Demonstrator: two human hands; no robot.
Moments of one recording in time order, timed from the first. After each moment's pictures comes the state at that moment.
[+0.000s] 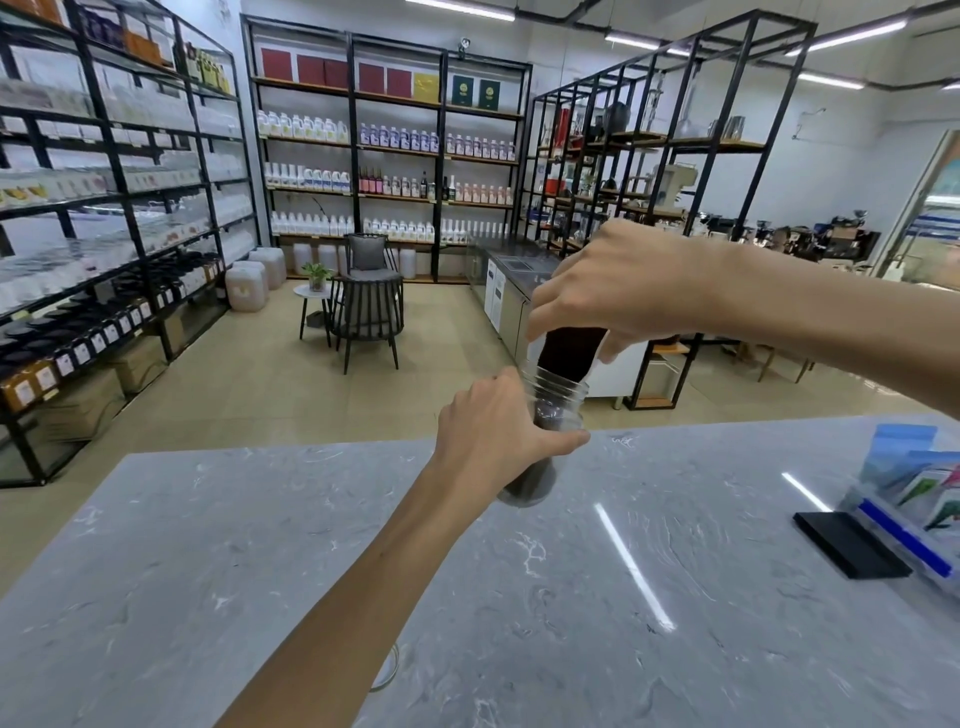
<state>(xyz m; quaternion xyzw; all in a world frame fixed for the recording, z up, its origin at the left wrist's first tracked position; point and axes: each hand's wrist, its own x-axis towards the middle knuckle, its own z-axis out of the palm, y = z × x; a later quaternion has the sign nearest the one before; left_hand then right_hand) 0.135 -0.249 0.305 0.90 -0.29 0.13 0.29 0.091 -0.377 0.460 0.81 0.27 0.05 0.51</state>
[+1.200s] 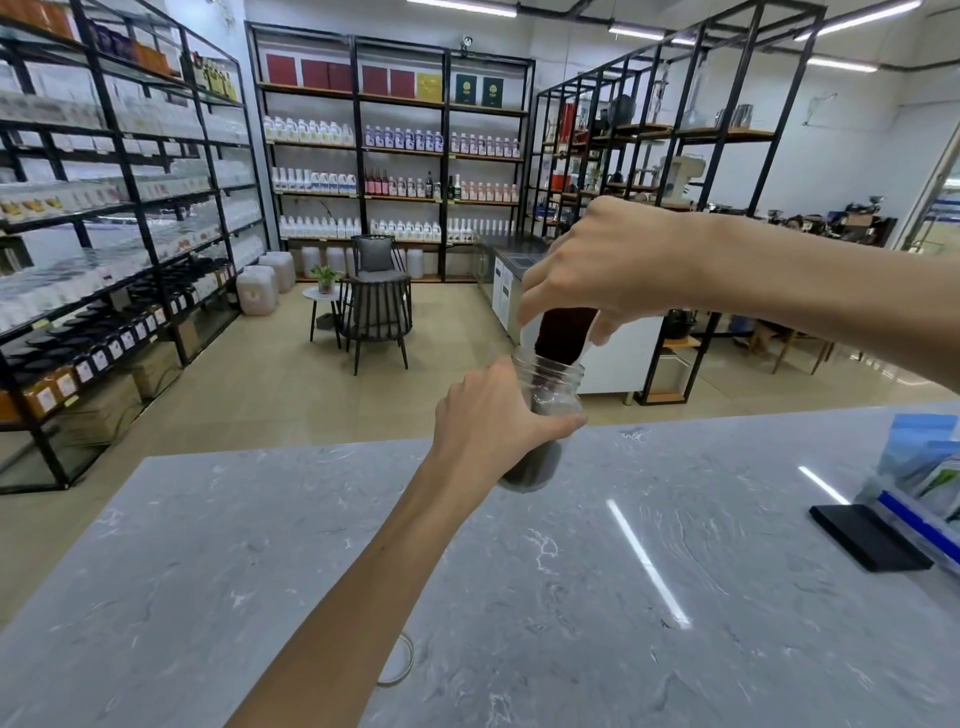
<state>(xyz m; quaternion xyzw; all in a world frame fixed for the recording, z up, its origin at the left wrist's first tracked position) 0.139 -0.242 0.308 0.89 -0.28 0.14 0.33 0.095 -0.365 0.470 0.82 0.25 0.05 0.51</state>
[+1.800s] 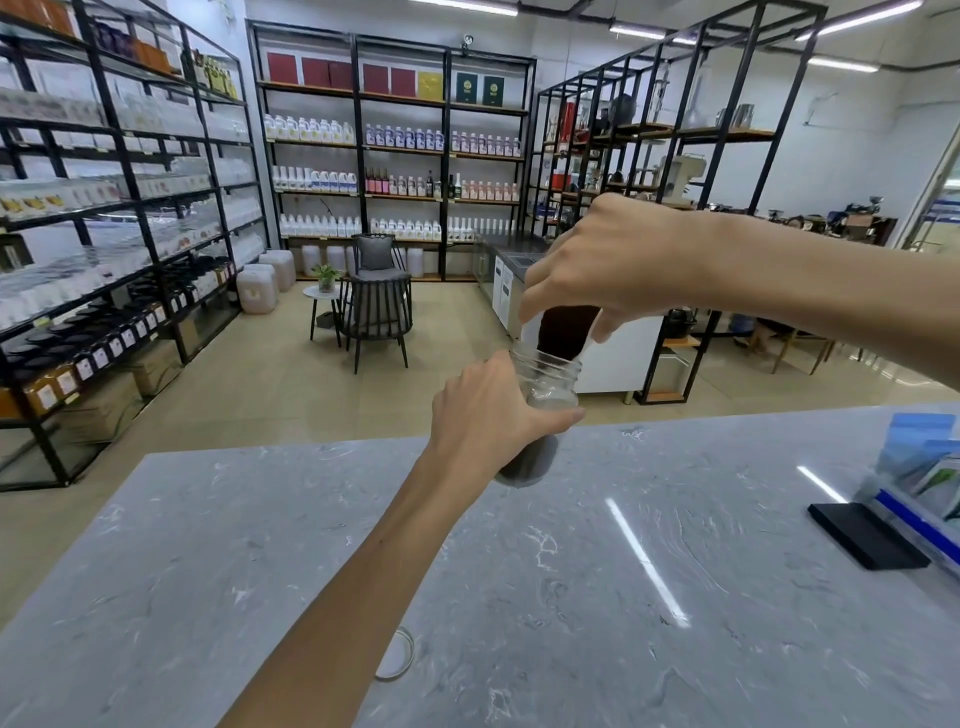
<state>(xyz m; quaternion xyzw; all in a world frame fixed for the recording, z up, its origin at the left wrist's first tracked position) 0.136 -0.238 0.311 0.89 -0.28 0.15 0.32 0.091 -0.361 0.471 0.81 0.24 0.05 0.53</state>
